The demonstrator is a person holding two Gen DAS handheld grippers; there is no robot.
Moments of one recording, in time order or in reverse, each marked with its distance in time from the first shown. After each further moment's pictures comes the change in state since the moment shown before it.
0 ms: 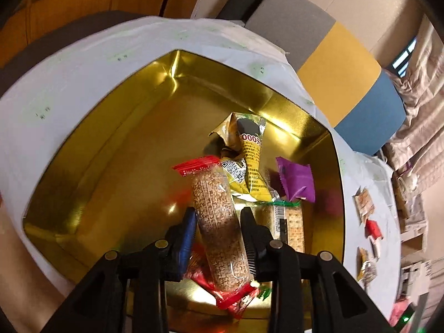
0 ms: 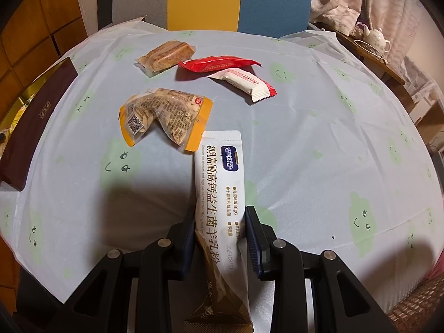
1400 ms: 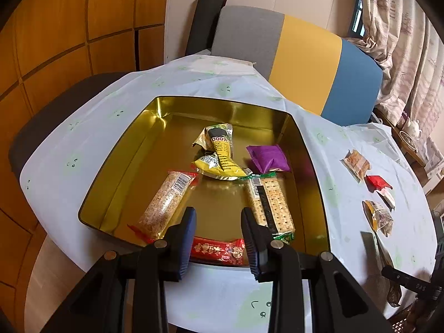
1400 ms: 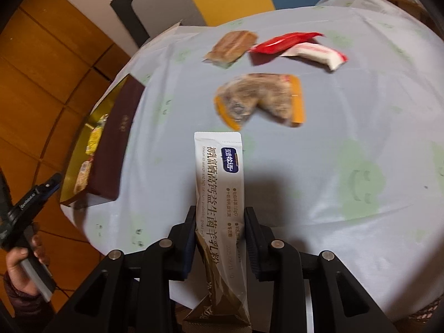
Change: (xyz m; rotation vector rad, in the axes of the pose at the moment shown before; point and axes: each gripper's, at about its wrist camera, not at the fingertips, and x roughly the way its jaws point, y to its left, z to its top) left arm -0.071 -0.033 -0.050 0.288 -0.159 0.088; right arm -0.011 0.043 -0.005 0.170 0.069 0.491
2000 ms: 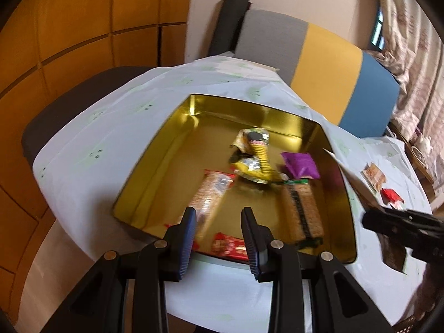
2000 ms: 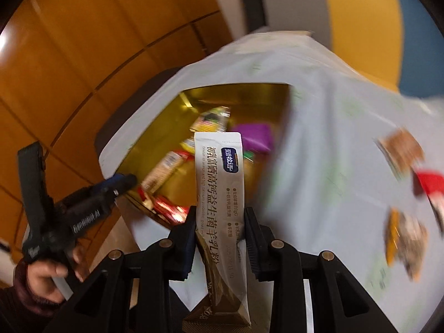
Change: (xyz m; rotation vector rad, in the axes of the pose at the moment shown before) left arm -0.003 0.047 -0.003 -0.088 -0.013 0.058; right arm 0.066 0.219 0.063 -0.522 0.054 0.144
